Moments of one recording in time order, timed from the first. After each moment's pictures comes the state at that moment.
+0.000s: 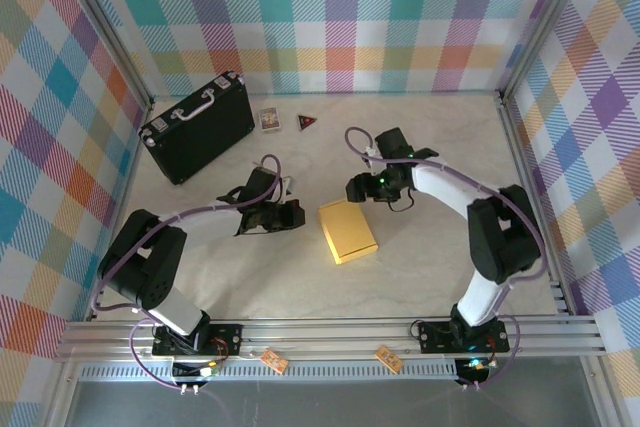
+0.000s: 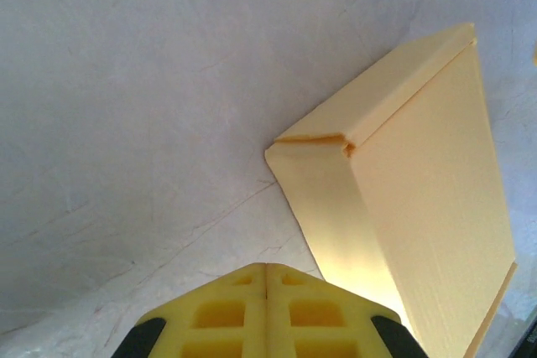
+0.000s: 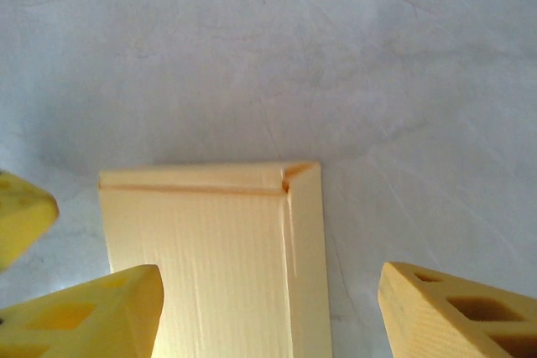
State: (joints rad) left arm -0.49 1.58 0.80 -0.15 0.40 -0.58; right arm 0.45 1.70 1.17 -0.62 -0.35 0.29
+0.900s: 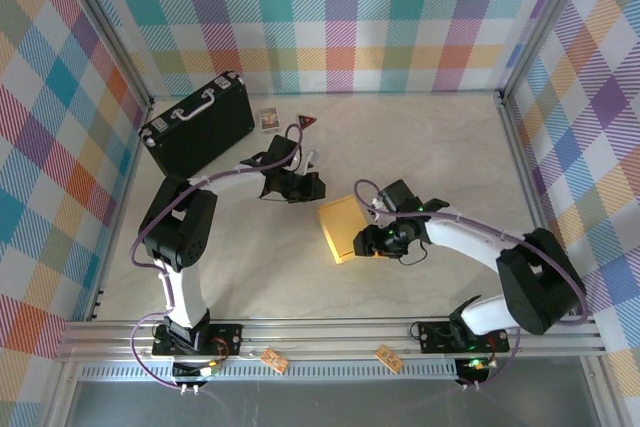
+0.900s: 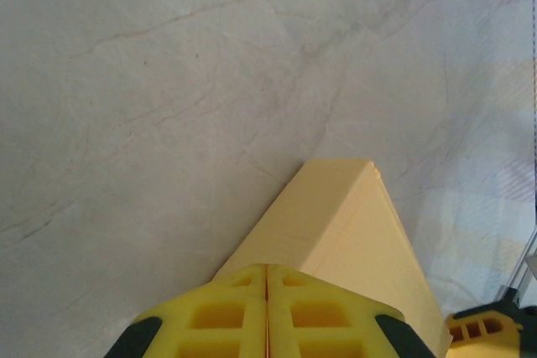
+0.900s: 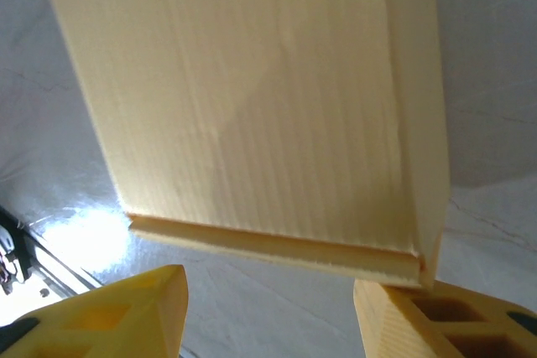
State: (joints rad) left arm -0.48 1.89 1.18 -0.26 0.55 -0.48; right arm 0.59 1.43 0.74 -0.55 -0.46 0.52
